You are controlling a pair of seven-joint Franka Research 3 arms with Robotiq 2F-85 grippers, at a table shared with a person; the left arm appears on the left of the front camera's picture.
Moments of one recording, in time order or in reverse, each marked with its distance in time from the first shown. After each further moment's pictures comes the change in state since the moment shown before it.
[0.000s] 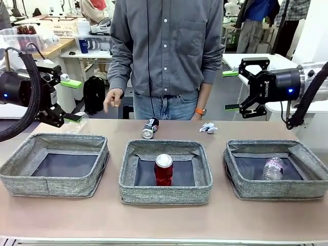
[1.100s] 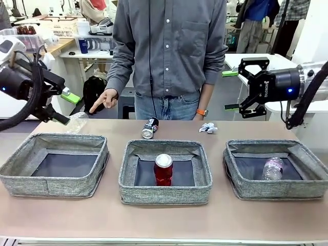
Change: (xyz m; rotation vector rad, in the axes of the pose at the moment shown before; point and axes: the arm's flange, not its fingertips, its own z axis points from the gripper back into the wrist) left arm 0.045 -0.007 0.030 0.543 0.040 -0.194; right arm 0.000 0.000 0.000 0.000 0.000 0.001
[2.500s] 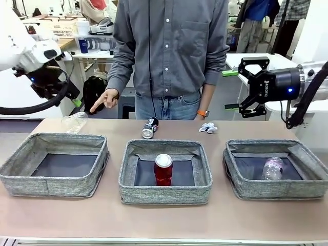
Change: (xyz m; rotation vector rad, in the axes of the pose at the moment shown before) left arm 0.121 0.067 -0.018 0.613 -0.068 -0.122; right arm -0.001 0.001 0.000 0.000 0.000 0.002
